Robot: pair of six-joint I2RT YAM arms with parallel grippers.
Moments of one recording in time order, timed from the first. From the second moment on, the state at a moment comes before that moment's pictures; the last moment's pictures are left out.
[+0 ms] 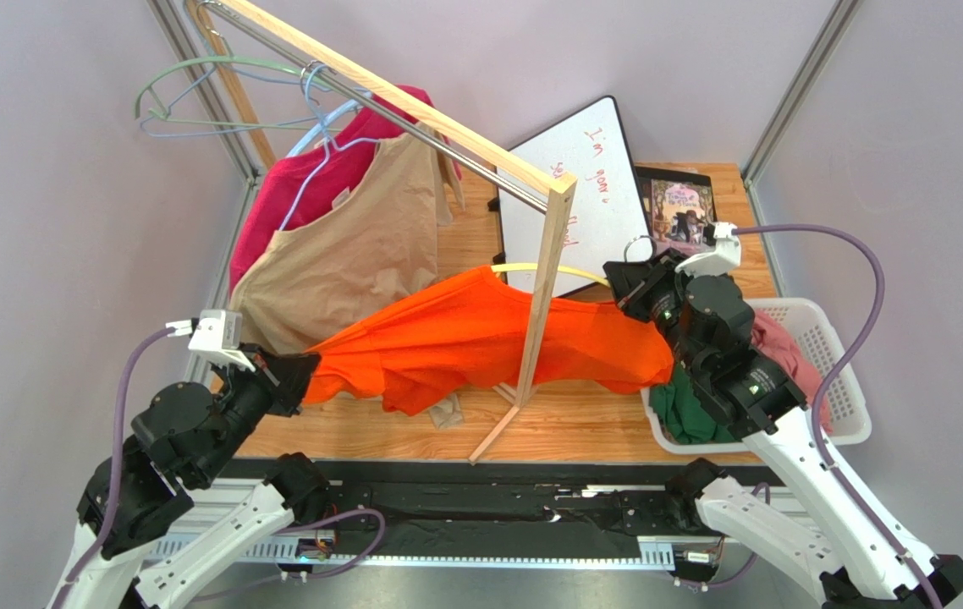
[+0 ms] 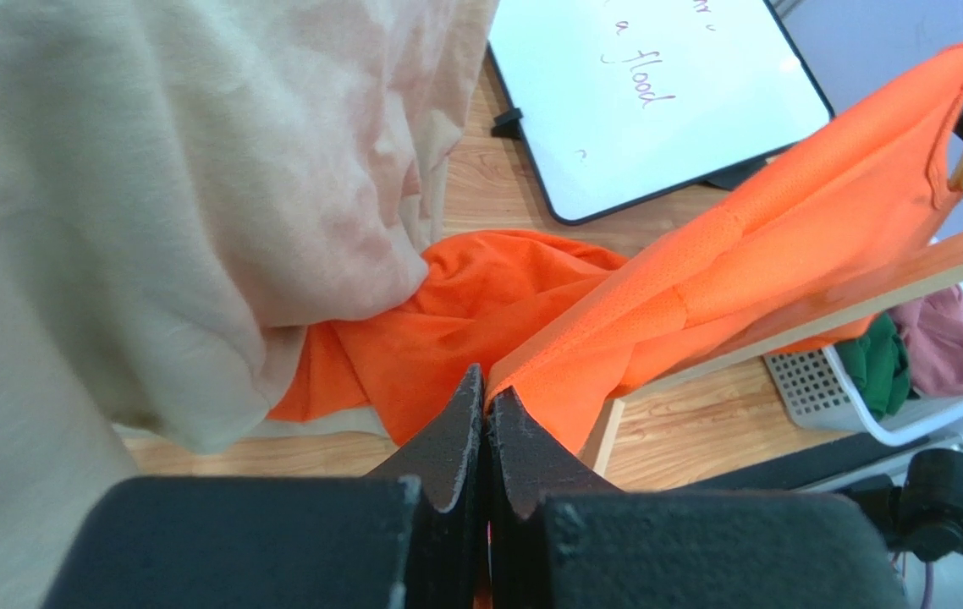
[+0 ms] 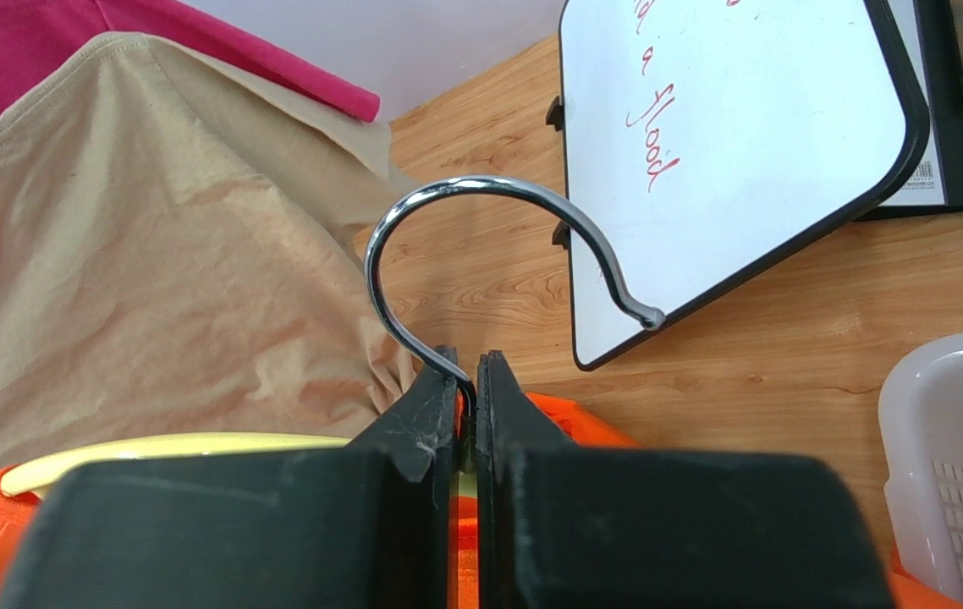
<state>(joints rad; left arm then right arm) -0.74 0.29 0.99 -0.94 -0.38 -0.52 0.57 0.76 0.91 -0.32 0.30 0.75</state>
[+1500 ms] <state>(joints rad) -0.73 1.23 1.30 -0.47 0.35 -0.31 0.59 1.15 1.17 -0.28 -0.51 0.34</state>
